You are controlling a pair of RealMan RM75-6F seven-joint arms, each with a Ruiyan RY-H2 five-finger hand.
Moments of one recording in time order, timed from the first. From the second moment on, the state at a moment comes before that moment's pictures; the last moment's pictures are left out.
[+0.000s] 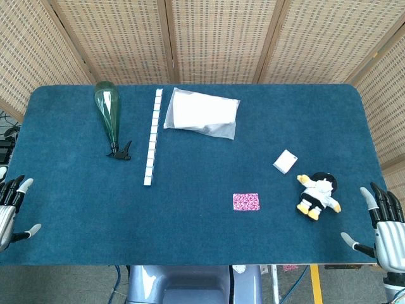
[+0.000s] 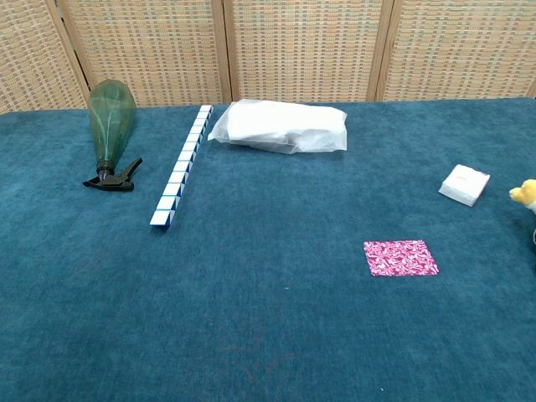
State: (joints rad) left arm -0.08 -1.08 -0.02 -1.64 1.46 1.44 0.08; right arm -0.01 -1.12 0.05 -1.66 -1.59 1.64 0.04
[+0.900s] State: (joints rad) left arm -0.08 -1.08 -0.02 -1.65 1.44 1.43 0.10; right arm 0.32 -1.16 0.03 -1.63 -1.79 1.23 0.21
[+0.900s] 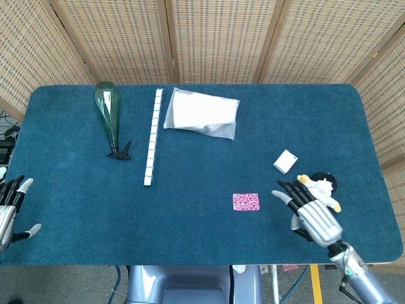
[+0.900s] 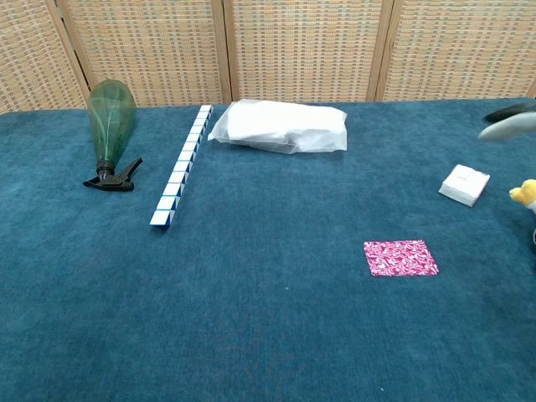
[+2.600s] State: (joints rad) left arm -0.09 -1.06 -0.02 -1.68 1.41 1.40 0.14; right arm 0.54 -1.40 -0.03 -1.53 -1.43 0.83 -0.09
